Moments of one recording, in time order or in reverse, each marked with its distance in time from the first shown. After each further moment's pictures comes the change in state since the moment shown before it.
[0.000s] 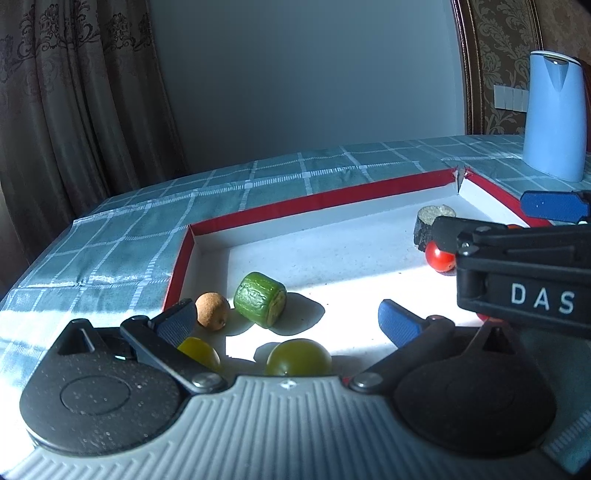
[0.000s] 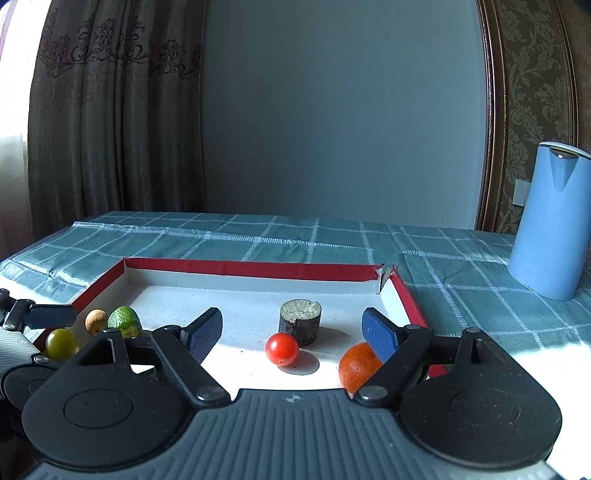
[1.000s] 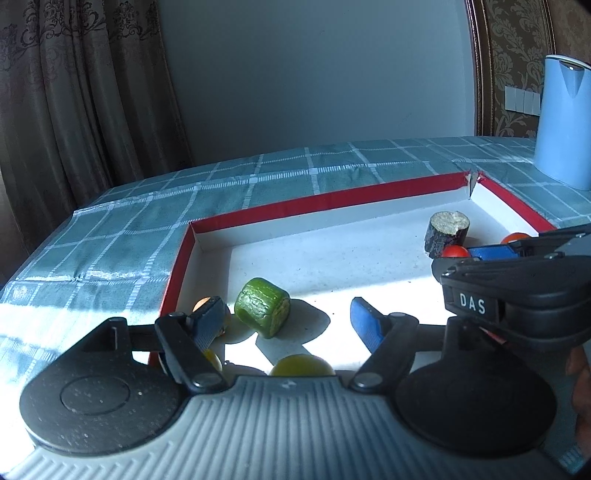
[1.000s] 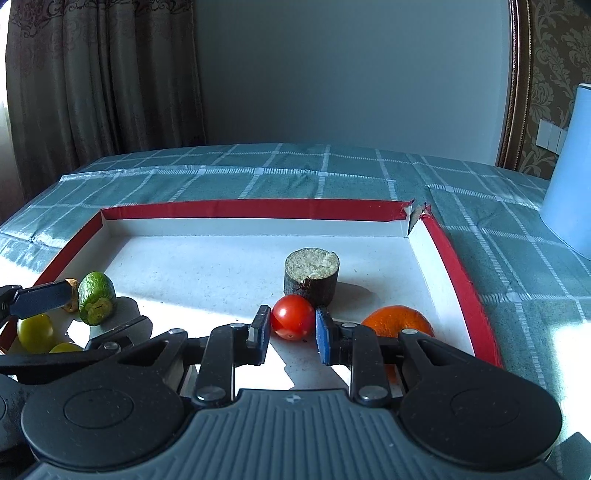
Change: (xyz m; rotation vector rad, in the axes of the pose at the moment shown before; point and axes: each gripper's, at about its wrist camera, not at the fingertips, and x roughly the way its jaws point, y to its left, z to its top) left arm 0.012 0.004 0.008 -0.037 0.027 0.013; right arm 0.058 0.004 0.005 -0.013 0.236 0.014
